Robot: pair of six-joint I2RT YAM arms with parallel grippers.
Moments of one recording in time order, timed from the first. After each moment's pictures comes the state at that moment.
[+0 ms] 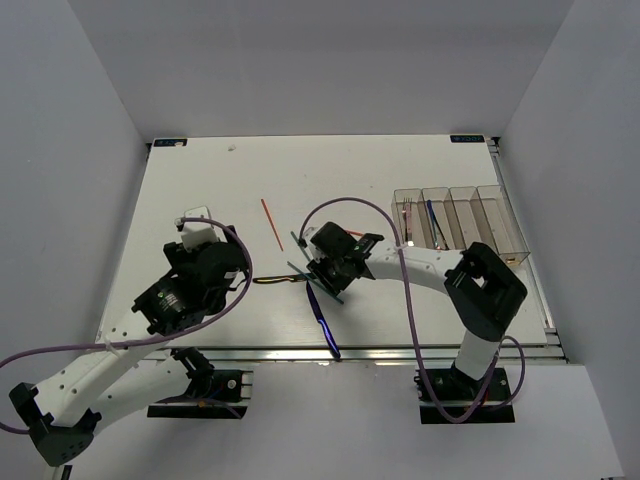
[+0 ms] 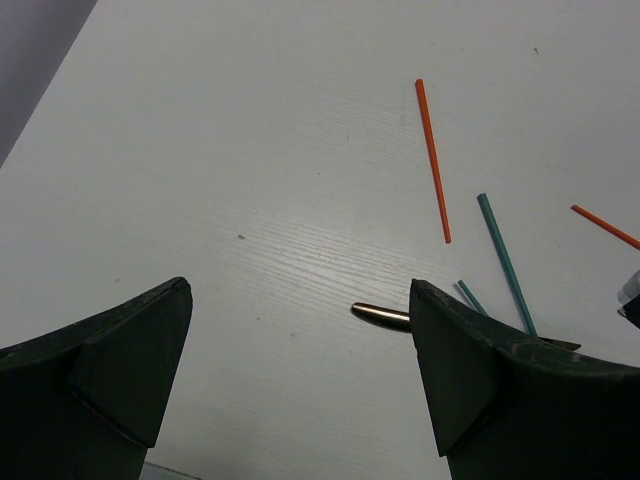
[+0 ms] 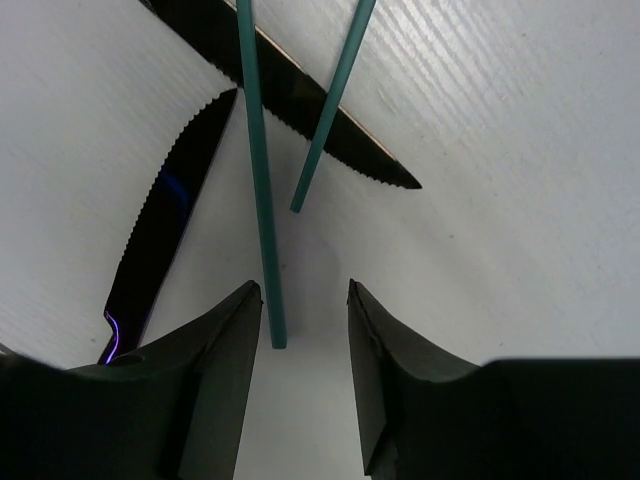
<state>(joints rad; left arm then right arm) -0.82 0.78 0.87 -0.79 -0.95 -0.67 0.94 1.75 1.13 -0.48 0.02 0.03</state>
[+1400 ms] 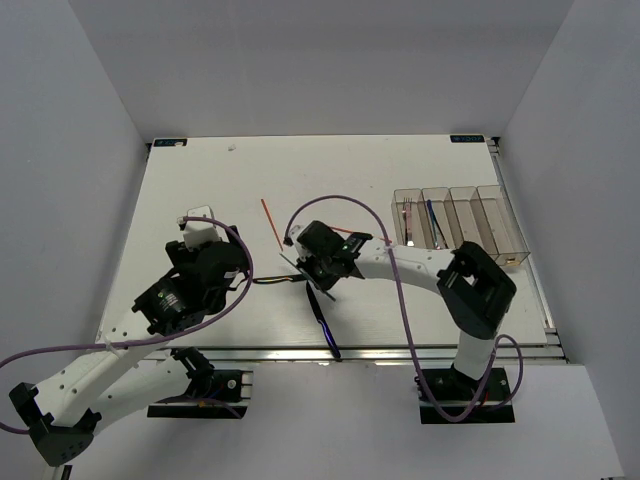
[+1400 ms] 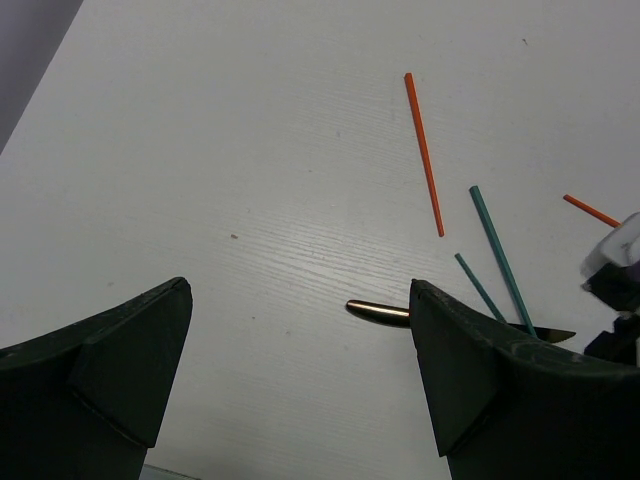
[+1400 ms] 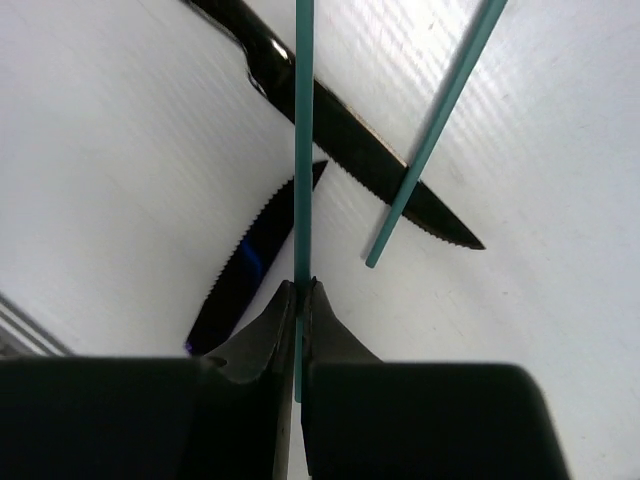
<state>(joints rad) -0.82 0.78 0.87 -0.77 -0.92 -0.64 0.99 1.82 1.23 -0.47 -0.02 0.07</state>
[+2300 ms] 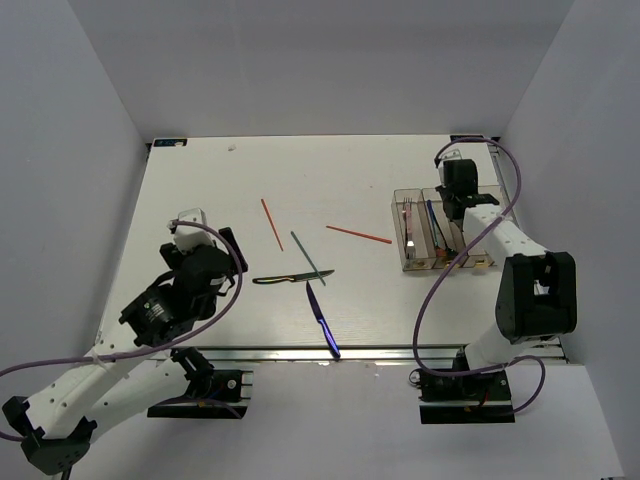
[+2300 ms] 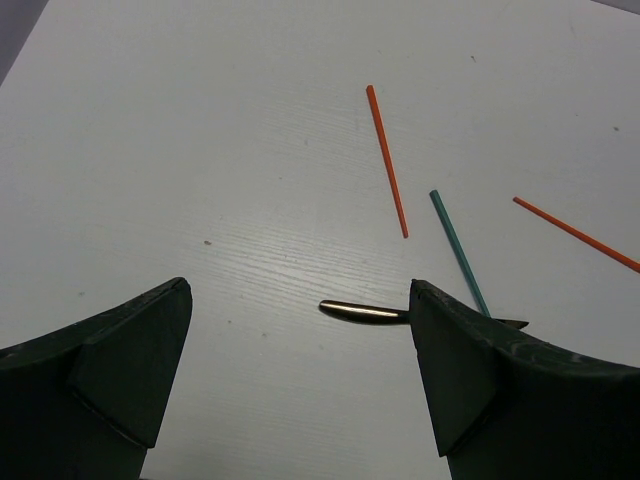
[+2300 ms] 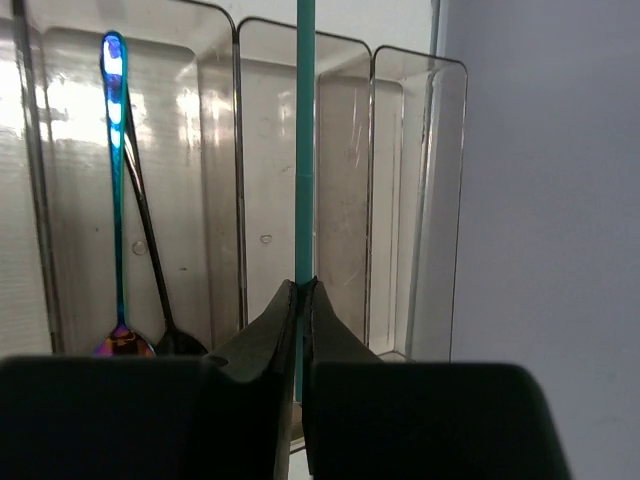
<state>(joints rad) -0.82 0.70 0.86 -0.73 -0.87 -0.61 0.16 1.57 1.11 -0.30 0.43 -0.35</state>
